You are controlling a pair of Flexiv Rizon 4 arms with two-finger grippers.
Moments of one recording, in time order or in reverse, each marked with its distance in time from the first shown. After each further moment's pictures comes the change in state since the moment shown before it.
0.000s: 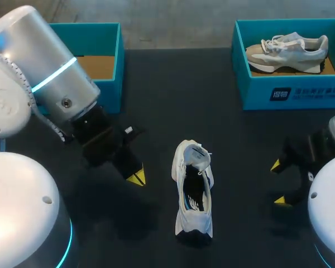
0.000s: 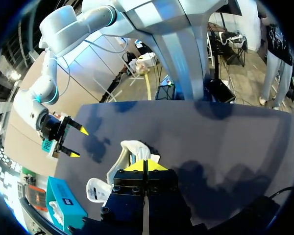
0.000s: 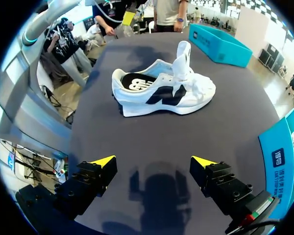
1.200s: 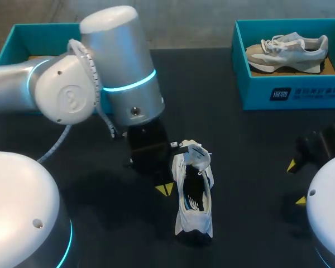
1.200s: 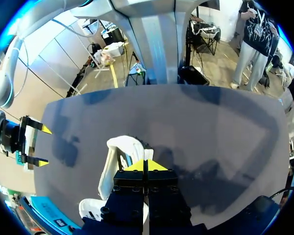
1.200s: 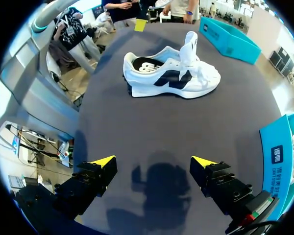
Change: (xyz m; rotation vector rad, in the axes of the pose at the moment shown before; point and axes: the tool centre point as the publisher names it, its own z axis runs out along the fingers) left arm -0.025 0.020 0.061 -0.092 0.316 0.106; right arm 0.000 -0.035 -0.027 0.114 0.059 -0.066
